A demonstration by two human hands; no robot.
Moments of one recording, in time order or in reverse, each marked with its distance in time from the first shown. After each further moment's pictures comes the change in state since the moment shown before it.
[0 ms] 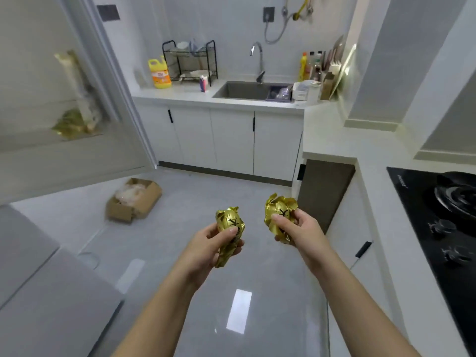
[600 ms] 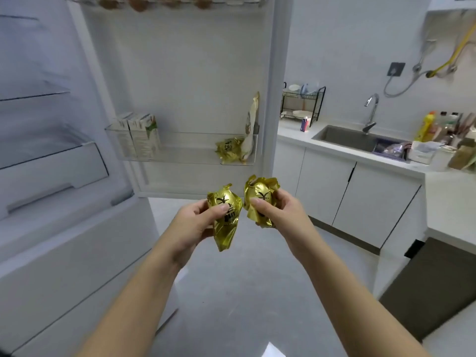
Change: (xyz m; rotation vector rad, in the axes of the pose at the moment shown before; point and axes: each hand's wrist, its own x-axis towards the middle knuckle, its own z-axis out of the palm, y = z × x) left_hand -0.053 0.123 -0.231 0.074 0.375 0.366; right_hand 0.052 -0.100 0.294 -0.057 -0.491 -0.258
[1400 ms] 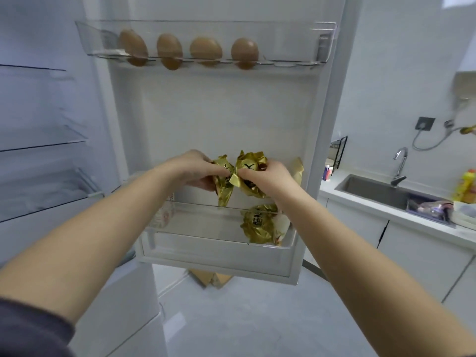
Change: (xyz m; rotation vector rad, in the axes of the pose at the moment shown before) left_hand 0.236 0.158 -0.094 0.526 0.062 0.026; right_hand 0.233 -0.113 0.072 -0.484 0.065 -0.131
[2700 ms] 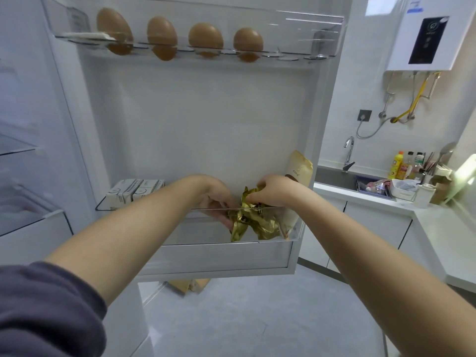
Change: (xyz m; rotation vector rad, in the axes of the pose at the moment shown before) left_hand 0.049 -0.035 0.035 0.031 -0.614 -0.356; right_hand 0.000 0.007 0.017 -0.731 -0.125 0.226
